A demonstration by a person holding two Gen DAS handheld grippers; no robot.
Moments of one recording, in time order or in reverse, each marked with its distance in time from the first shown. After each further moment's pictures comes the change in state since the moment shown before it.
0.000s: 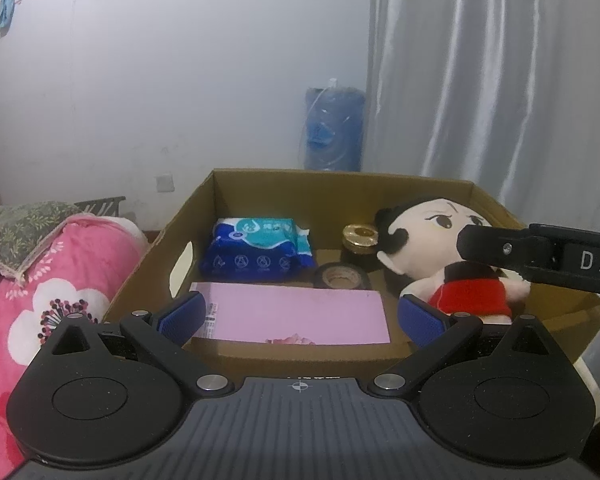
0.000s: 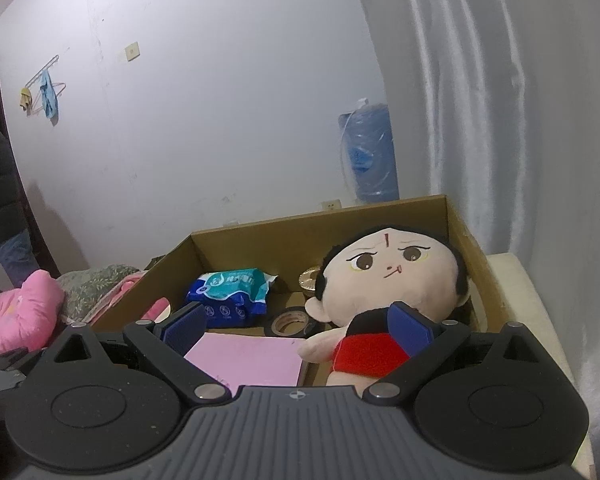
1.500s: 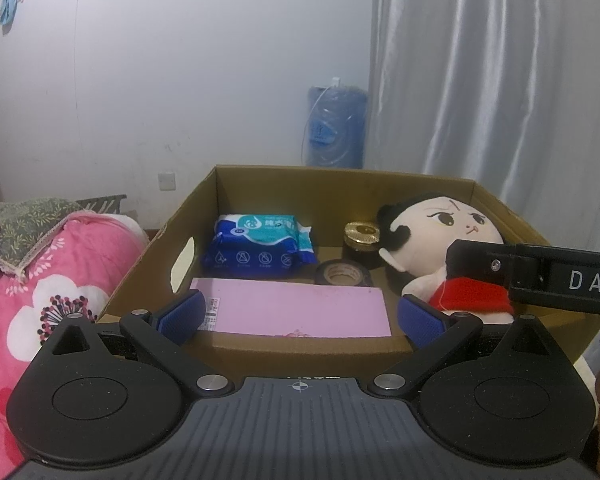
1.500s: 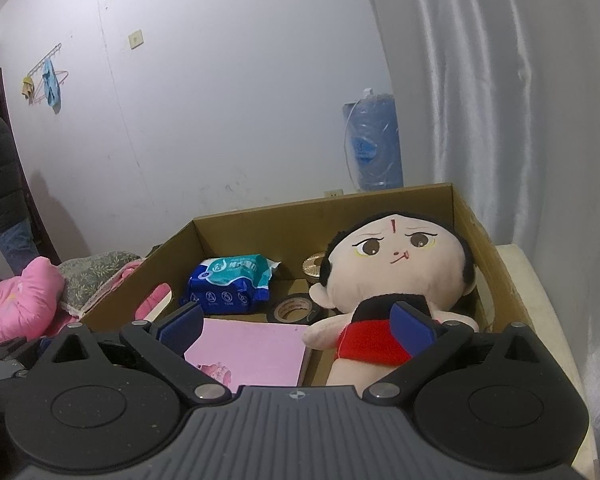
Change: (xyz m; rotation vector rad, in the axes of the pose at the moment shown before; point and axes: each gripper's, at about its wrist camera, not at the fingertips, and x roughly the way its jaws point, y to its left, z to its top) left arm 0.001 0.001 -0.003 -0.004 0.000 -0.001; right arm 0.002 0.006 -0.007 -0.014 0.029 0.000
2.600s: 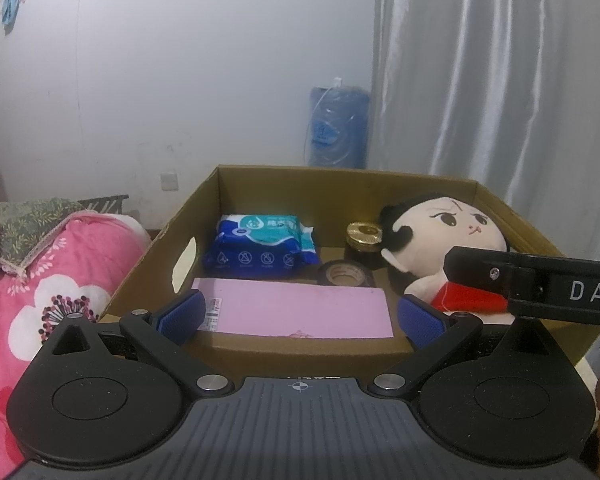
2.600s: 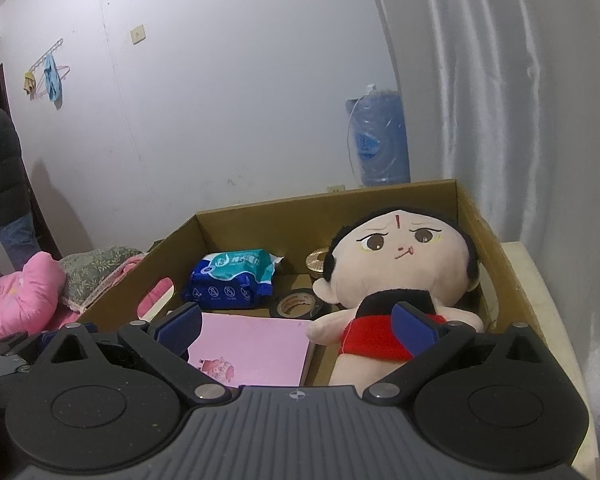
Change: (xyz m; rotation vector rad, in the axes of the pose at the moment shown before) left arm 0.001 0.000 0.000 0.000 -0.003 0.007; right arm 0.002 0.002 -0.001 -0.008 0.015 0.005
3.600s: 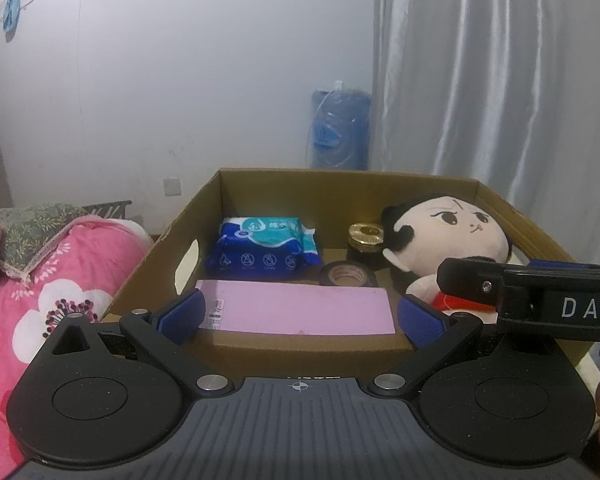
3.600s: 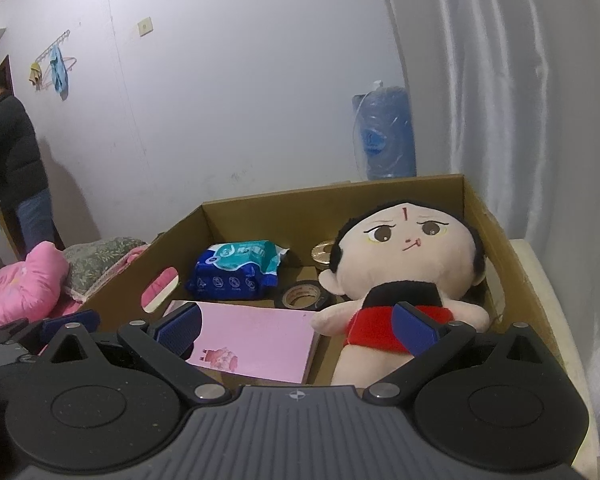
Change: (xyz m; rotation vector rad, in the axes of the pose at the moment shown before) left arm -0.001 -0.003 -0.002 0.014 -0.012 0.015; right arm 0.000 0.003 -0.004 -0.017 0.013 0.018
